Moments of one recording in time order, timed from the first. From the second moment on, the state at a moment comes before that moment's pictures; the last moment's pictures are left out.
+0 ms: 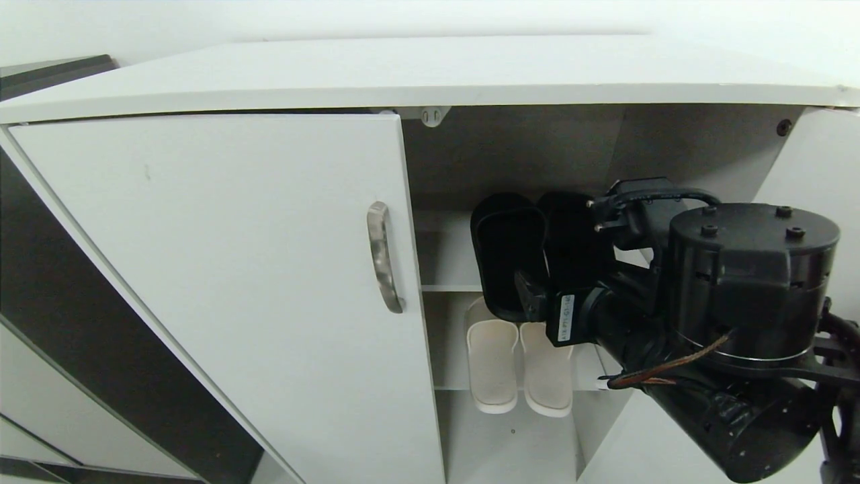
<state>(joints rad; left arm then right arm) 0.00 0.00 0.00 0.00 -0.04 0.00 0.99 1.60 -0.90 -0.53 -0.79 0.15</state>
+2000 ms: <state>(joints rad) 0.00 0.00 0.00 0.00 -0.04 0.00 0.94 1.65 -0.86 -0.60 -0.75 0.15</state>
